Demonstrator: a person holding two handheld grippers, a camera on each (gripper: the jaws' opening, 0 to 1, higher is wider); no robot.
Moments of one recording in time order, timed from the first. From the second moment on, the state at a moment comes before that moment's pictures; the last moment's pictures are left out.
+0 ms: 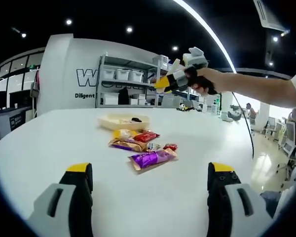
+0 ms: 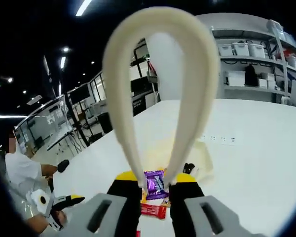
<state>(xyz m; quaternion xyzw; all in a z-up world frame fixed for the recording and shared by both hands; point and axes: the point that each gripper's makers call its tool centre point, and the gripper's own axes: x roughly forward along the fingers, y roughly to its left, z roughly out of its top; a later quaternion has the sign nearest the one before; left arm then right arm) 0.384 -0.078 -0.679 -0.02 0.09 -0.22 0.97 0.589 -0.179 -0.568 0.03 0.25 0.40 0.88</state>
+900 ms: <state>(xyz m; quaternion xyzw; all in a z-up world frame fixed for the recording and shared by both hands) 0.386 -0.081 -0.681 -0.03 0.09 -0.22 0.97 0.635 -0.139 -0.635 0.03 0.30 0.40 0.87</state>
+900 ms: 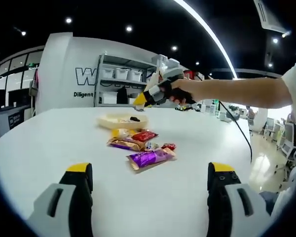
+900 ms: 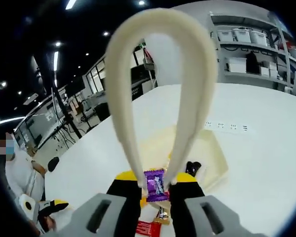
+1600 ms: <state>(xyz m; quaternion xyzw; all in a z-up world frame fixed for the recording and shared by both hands) 0.385 -0.081 -0.680 -0.04 0.09 -0.22 0.97 0.644 -0.129 -0.673 0.02 0.32 0.39 0.86</state>
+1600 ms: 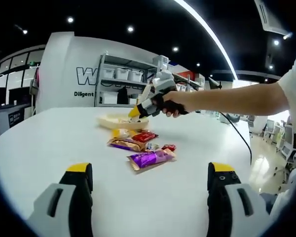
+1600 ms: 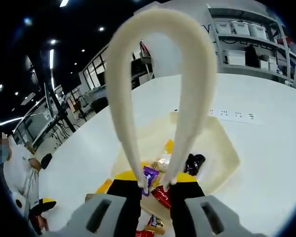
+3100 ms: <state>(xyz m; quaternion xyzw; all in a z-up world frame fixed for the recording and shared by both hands) 0.385 -0.080 -0.681 -0.04 0.09 -0.23 0.97 0.537 -0.196 -0.630 0.01 0.30 0.42 0.86</state>
